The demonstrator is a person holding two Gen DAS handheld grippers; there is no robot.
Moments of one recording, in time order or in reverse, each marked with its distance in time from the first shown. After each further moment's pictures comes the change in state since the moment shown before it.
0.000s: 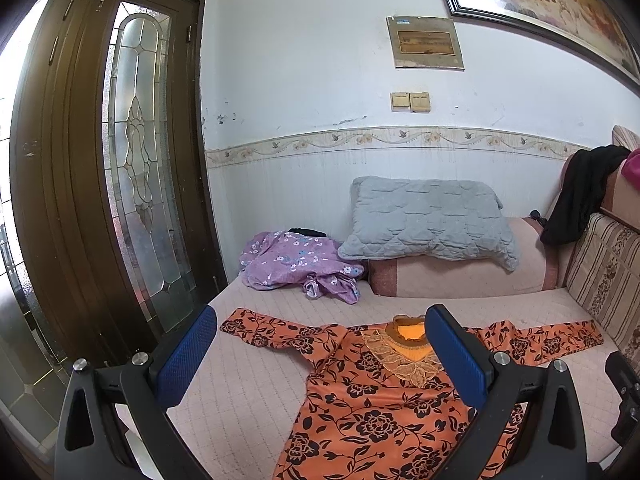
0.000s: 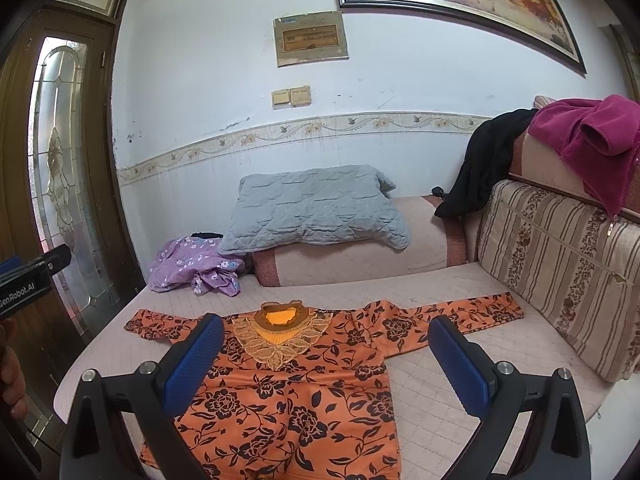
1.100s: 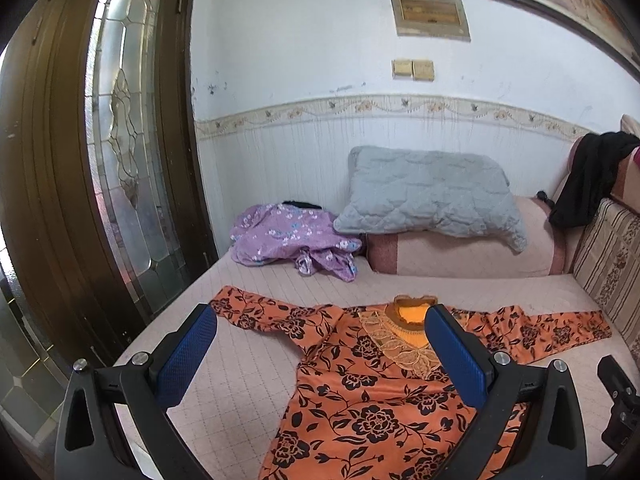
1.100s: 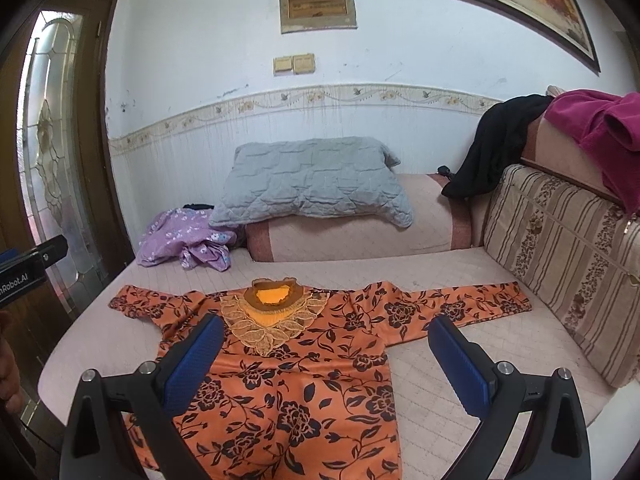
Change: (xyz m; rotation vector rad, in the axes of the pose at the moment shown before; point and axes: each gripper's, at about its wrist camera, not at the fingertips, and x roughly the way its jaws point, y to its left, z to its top) left arm 0.074 -0.011 -0.019 -0.001 0.106 -0.010; right arm 0.068 0.009 -0.011 -0.047 0.097 -0.021
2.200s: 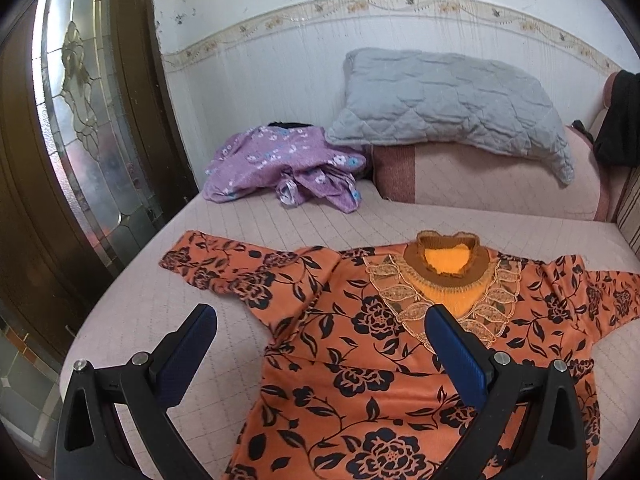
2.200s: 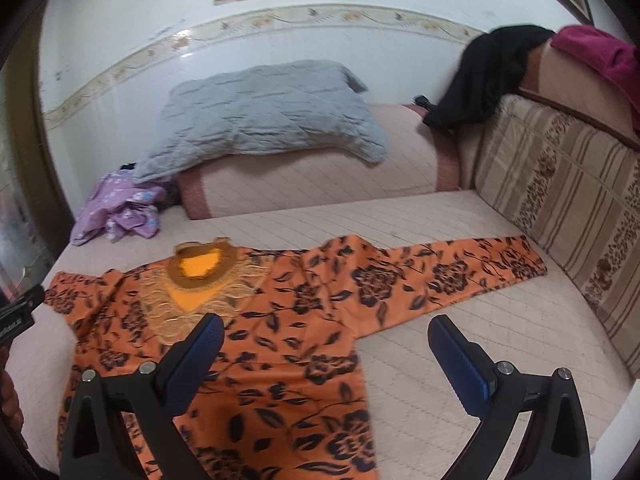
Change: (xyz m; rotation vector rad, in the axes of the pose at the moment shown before) left arm 0.199 -0.045 -0.055 0.049 0.240 0.034; right arm 0.180 -0.065 -0.022 0.074 0.210 -0.118
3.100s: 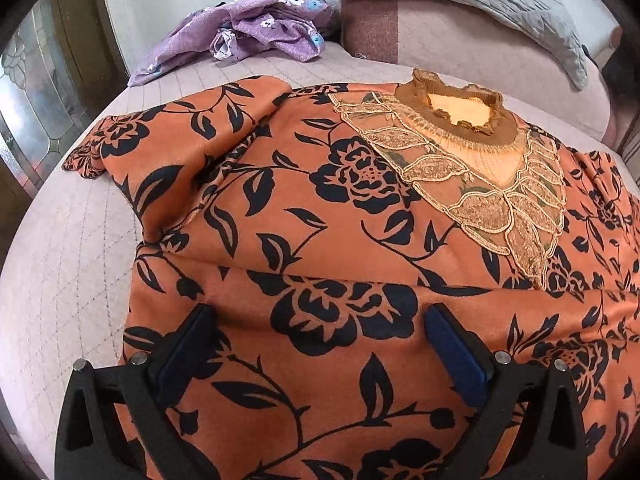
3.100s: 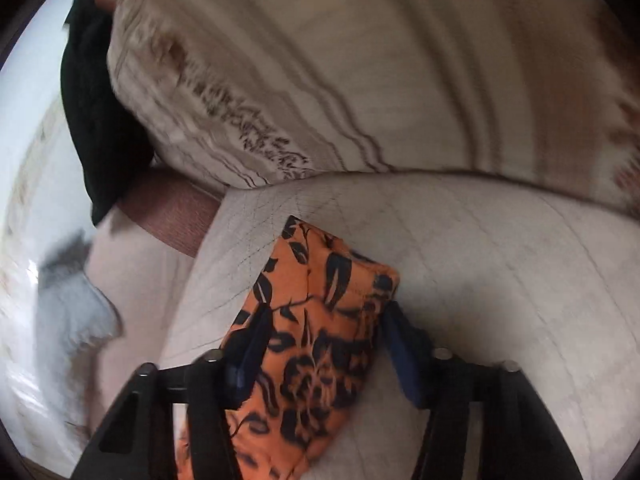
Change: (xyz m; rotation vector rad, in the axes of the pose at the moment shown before) left arm 0.137 -0.023 -0.093 0.023 0.325 -0.139; right arm 0.242 -0.417 0.005 0.940 0.025 -0.111
